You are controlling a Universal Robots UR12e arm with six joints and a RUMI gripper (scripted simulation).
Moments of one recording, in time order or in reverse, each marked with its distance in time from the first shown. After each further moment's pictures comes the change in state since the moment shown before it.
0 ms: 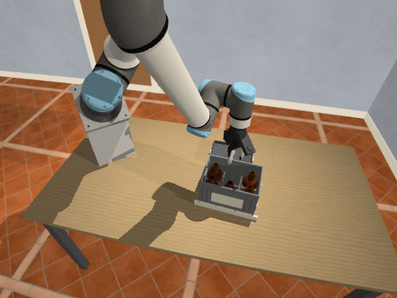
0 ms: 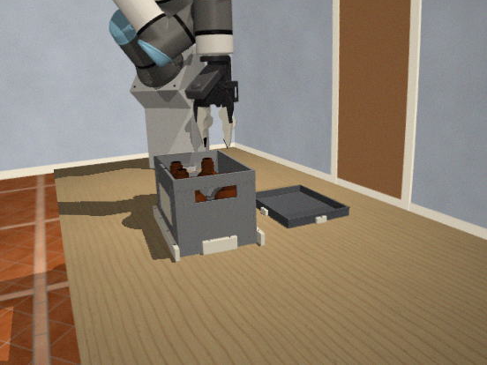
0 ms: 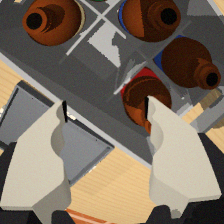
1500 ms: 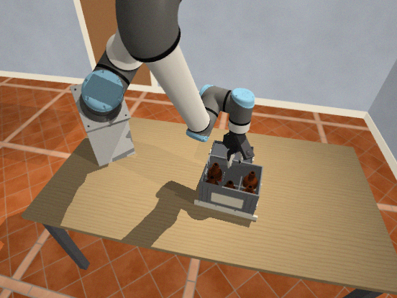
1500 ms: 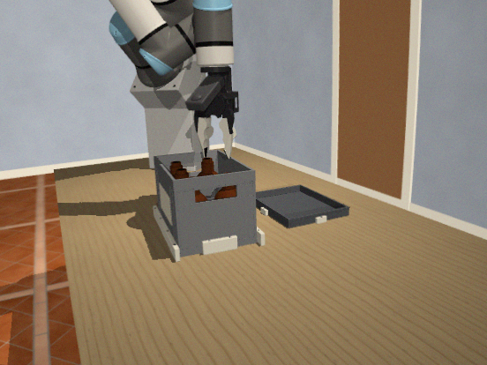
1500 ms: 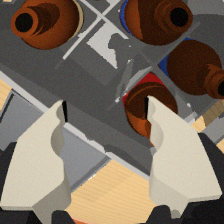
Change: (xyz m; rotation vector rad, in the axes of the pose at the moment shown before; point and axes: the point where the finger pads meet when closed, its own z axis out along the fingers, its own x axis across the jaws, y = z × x) arm 0.000 0.000 0.026 0.000 0.000 0.000
